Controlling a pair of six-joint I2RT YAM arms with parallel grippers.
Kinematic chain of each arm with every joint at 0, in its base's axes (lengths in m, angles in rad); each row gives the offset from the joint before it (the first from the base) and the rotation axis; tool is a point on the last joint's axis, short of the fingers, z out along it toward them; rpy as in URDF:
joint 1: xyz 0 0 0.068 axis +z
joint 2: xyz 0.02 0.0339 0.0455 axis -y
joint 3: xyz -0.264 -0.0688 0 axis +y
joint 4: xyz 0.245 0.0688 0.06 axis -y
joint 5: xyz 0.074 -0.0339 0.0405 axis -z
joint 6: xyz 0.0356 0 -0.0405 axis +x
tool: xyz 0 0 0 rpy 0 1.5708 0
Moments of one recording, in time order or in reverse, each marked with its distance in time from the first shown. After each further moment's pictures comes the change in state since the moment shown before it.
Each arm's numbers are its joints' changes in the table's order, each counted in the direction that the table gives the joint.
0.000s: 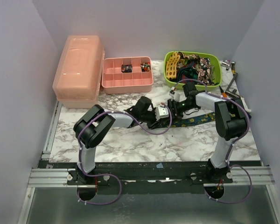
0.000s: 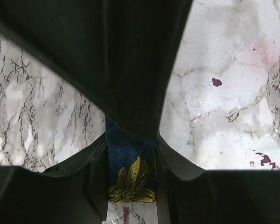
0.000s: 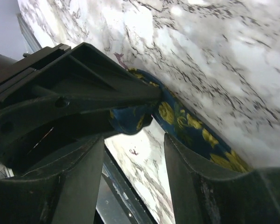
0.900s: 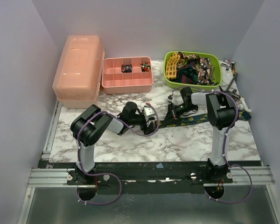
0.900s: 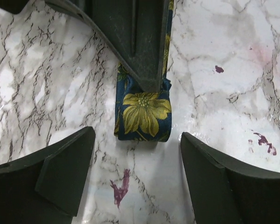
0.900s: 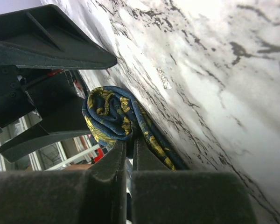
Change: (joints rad) left arm 0.098 0.023 0.257 0.449 0.102 -0.192; right arm 0.000 -0.244 -0.077 -0.041 -0.115 0.002
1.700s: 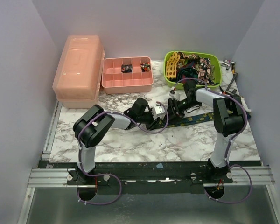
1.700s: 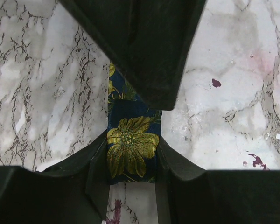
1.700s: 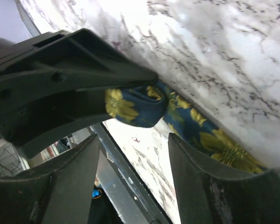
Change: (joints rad) left arm -0.074 -0.021 -0.163 -0.269 -0.081 0.047; right arm -0.006 0.136 -0.037 -0.135 0.098 -0.077
